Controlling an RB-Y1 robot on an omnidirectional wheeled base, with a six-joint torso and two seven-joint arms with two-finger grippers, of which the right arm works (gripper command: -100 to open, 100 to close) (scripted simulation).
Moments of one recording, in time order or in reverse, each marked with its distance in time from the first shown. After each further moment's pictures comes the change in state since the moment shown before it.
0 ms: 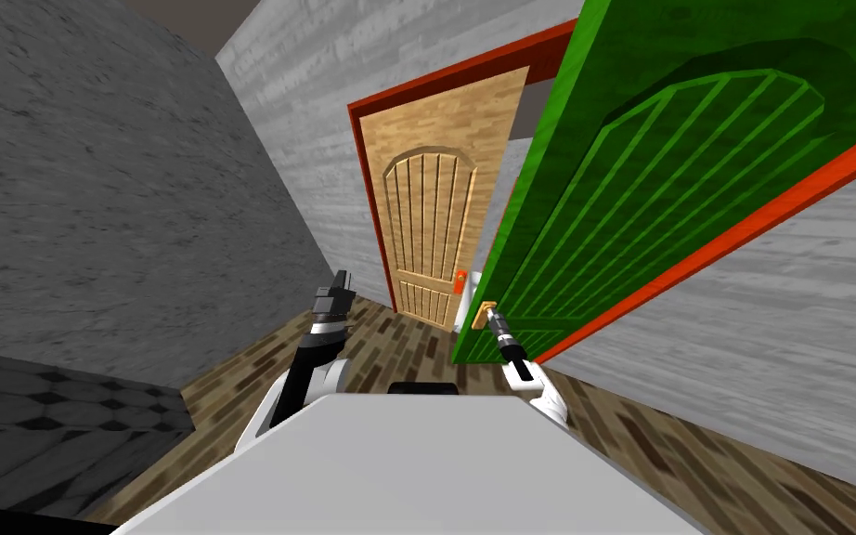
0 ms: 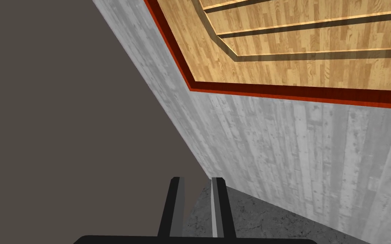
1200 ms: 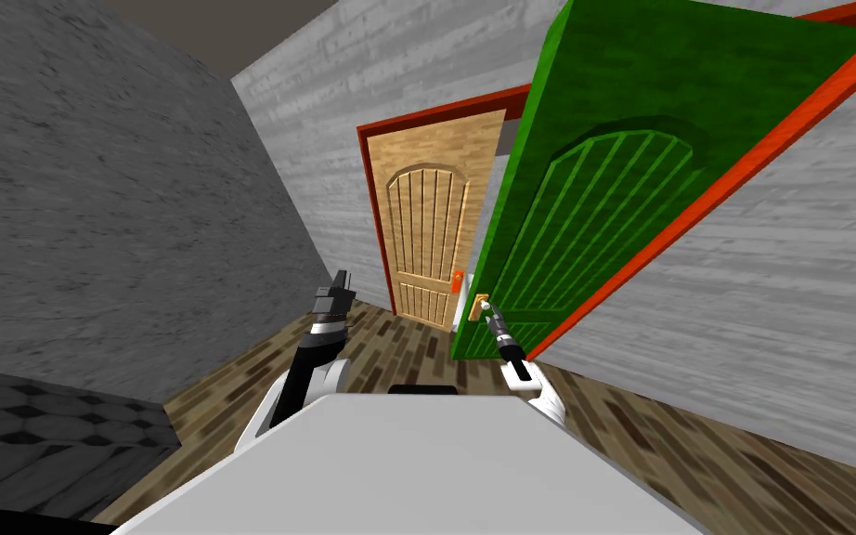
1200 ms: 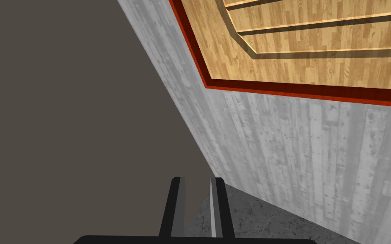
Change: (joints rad) arm 0.002 0.018 -0.003 -0.006 0.000 0.018 0.009
